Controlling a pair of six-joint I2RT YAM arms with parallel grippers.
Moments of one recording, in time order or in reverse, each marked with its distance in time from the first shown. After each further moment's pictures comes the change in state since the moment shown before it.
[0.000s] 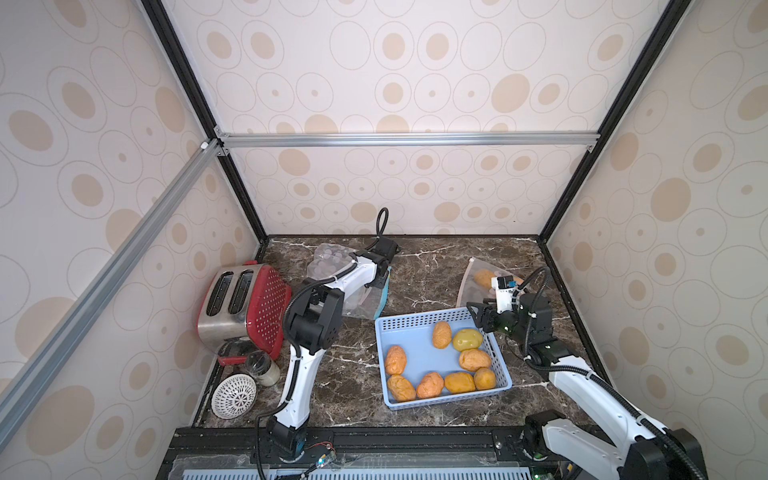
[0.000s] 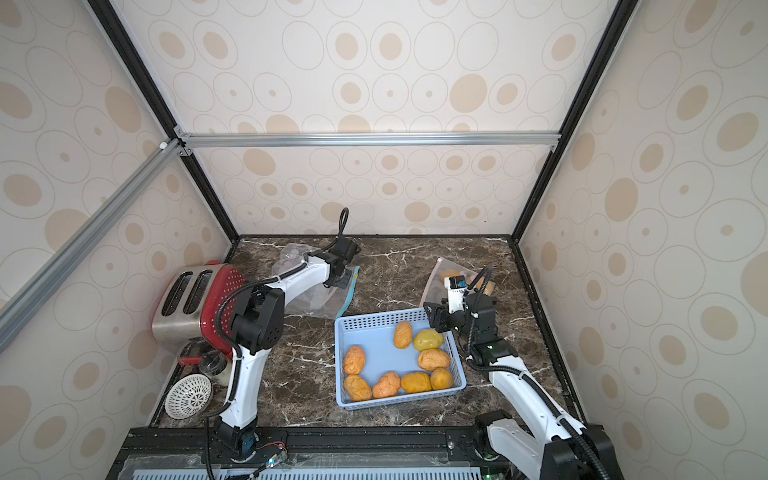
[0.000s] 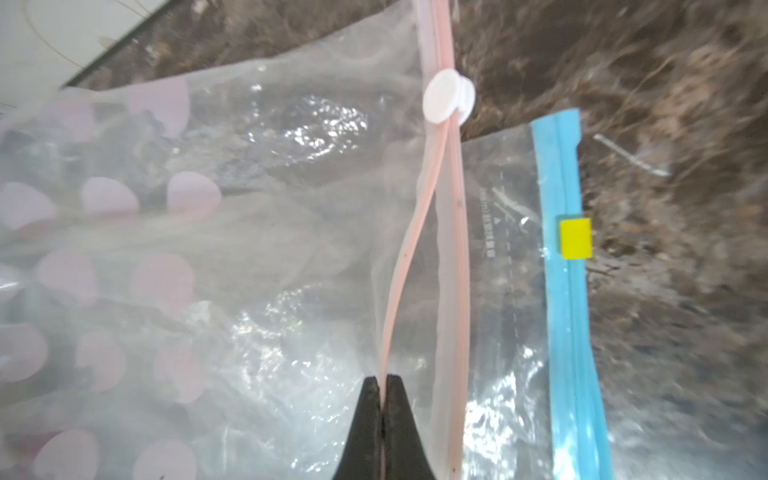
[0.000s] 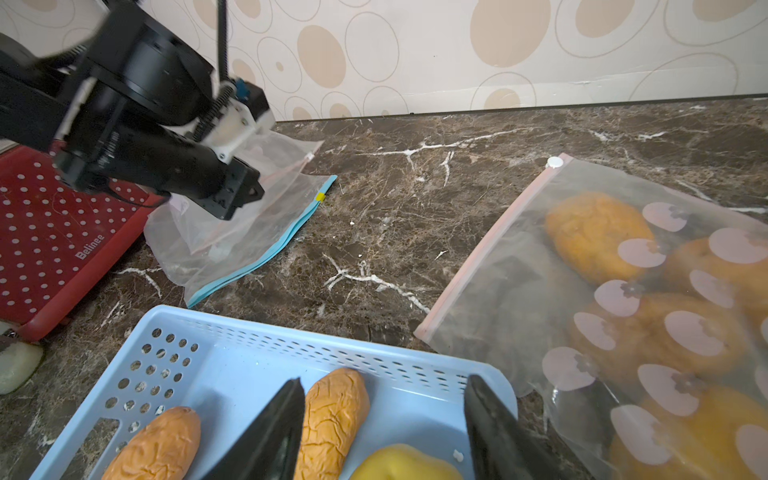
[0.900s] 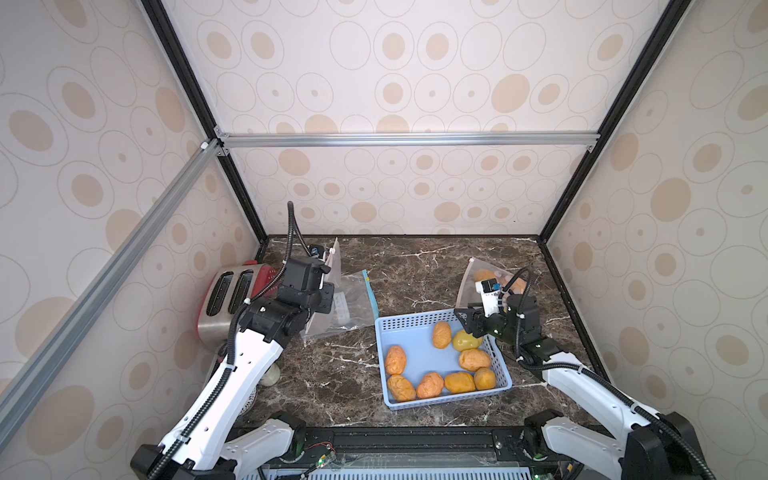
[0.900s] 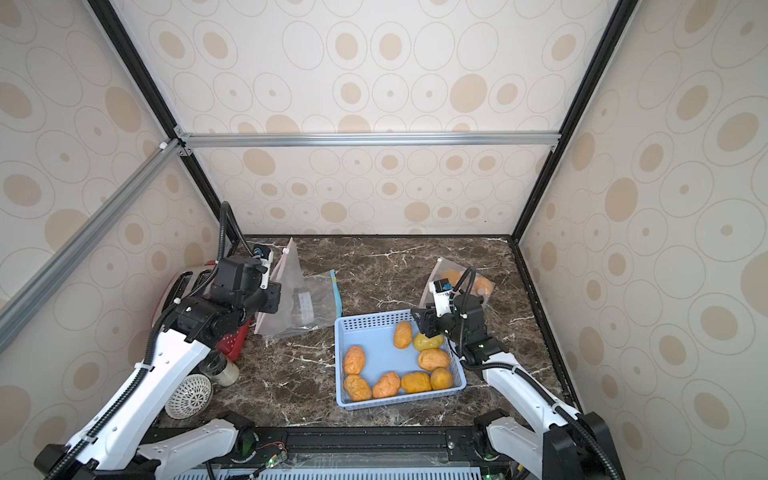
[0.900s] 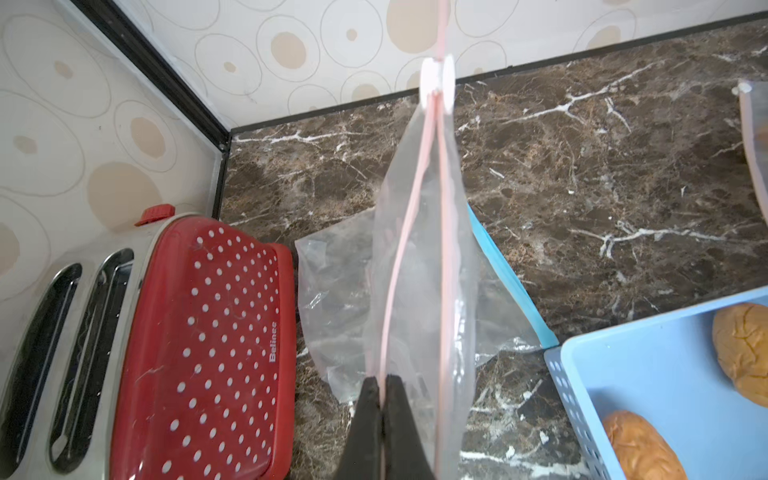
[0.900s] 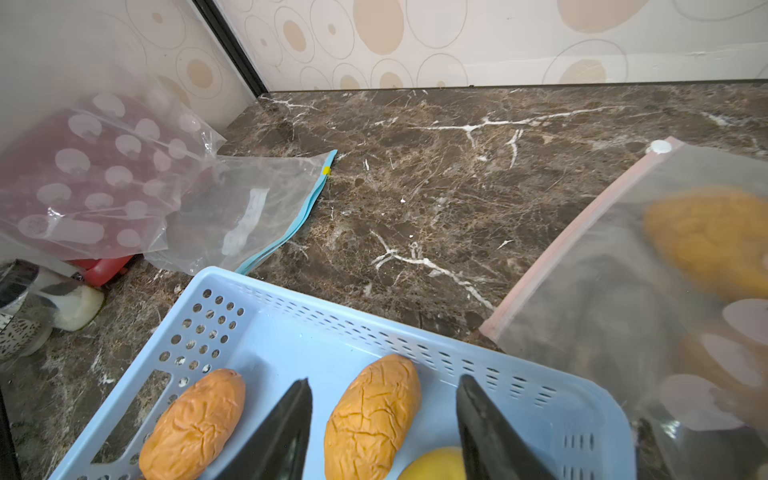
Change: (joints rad) left arm 0.076 -1.139 -0.607 -0.155 0.113 0.007; right arm 0.103 0.061 0.000 0.029 -0.045 -0.005
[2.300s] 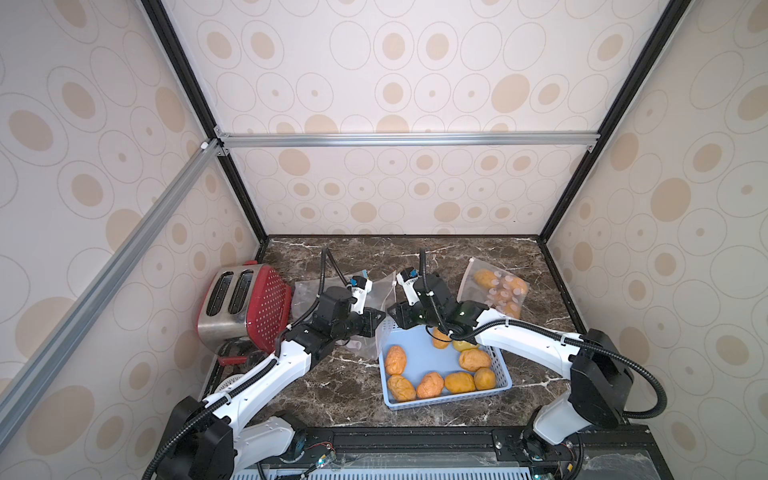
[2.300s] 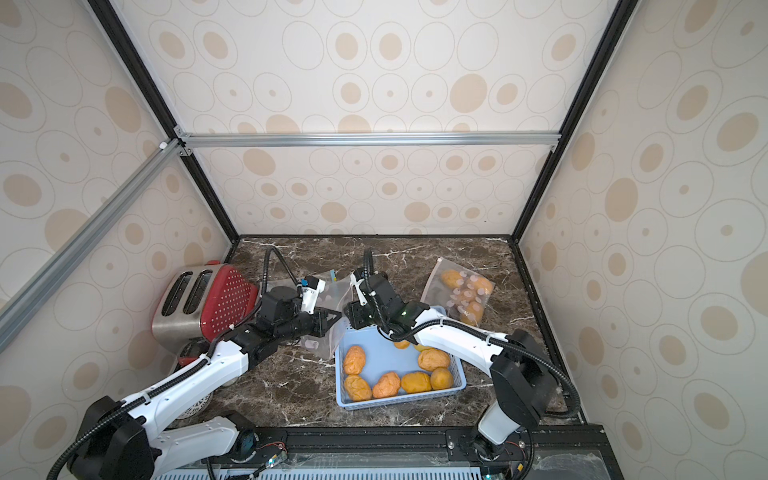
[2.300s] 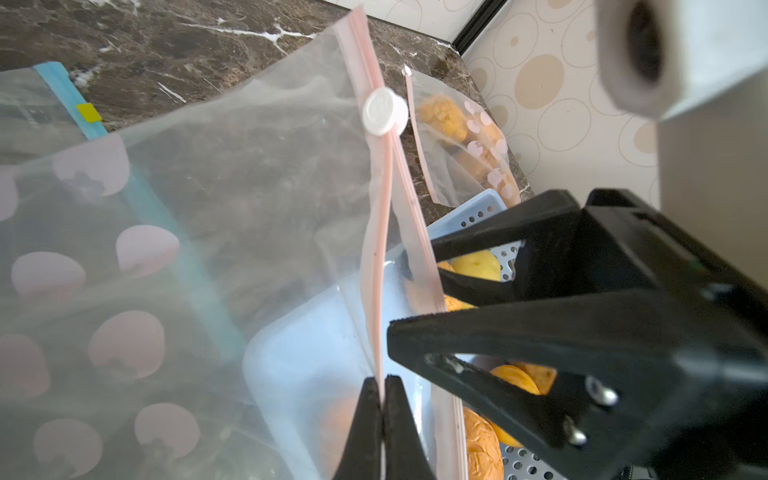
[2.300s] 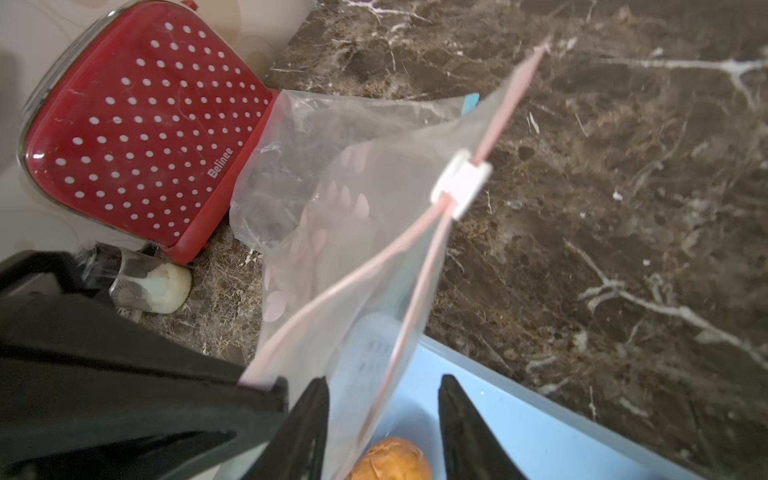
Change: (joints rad) left arm -0.142 0.074 -0.483 0.723 0.653 -0.357; right arm 0.518 0.521 0.605 -0.282 0.284 0.250
